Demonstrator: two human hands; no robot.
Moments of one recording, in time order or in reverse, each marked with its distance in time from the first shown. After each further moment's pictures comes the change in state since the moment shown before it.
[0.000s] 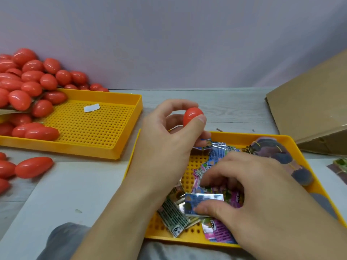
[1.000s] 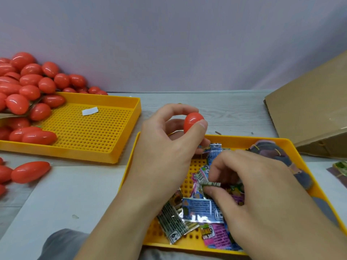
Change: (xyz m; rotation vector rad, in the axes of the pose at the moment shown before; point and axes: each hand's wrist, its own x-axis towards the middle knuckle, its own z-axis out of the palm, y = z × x) left_hand -0.001 0.000 0.001 0.066 -0.004 0.033; right_hand 0.000 -0.006 -0.003 -0.041 0.085 -0.041
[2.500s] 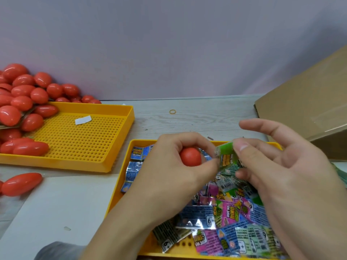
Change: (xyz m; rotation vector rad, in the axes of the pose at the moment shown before) left_hand -0.009 0.010 0.005 0.341 -0.272 -0.038; right_hand 0.006 0.013 -0.007 1.086 0.401 0.253
